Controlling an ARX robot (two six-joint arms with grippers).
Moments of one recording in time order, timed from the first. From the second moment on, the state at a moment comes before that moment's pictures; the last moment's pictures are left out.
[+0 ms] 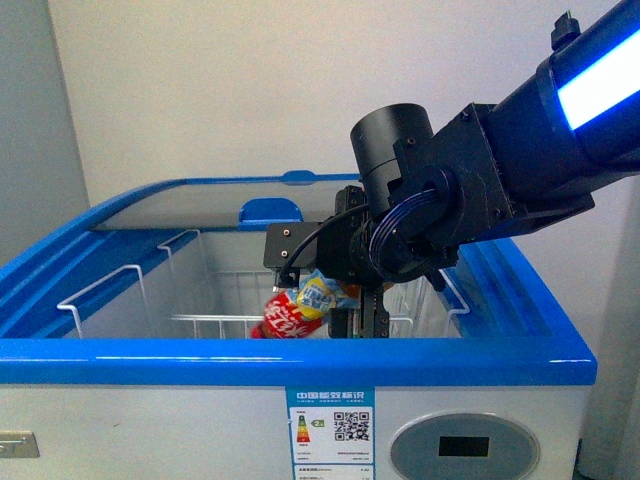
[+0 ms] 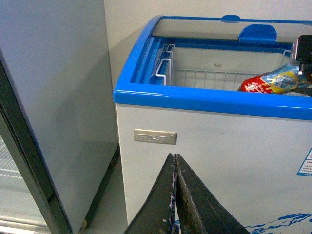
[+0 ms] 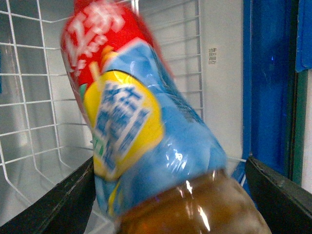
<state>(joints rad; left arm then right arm) 0.00 0.01 0.01 0.00 0.00 -0.01 0.38 2.20 1.73 0.03 0.07 -1.28</state>
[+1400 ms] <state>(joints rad) 0.00 0.01 0.01 0.00 0.00 -0.01 -0.01 0.23 0.32 -0.10 -0.01 -0.02</state>
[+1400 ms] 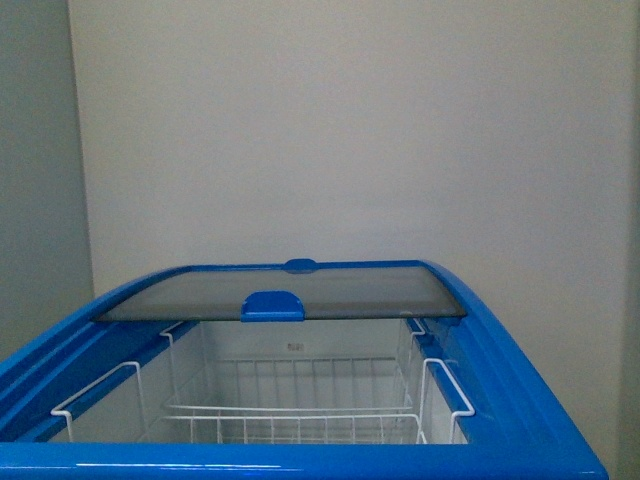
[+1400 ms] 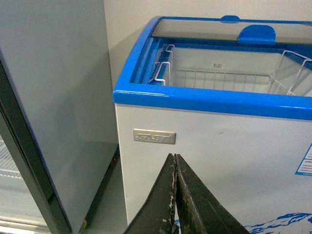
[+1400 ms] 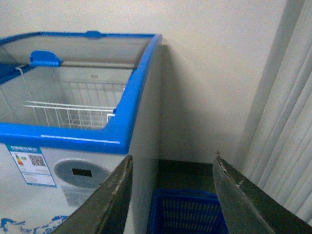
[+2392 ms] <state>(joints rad) 0.00 0.01 0.01 0.00 0.00 -0.01 0.00 0.05 0.05 -0.01 0.00 -0.01</state>
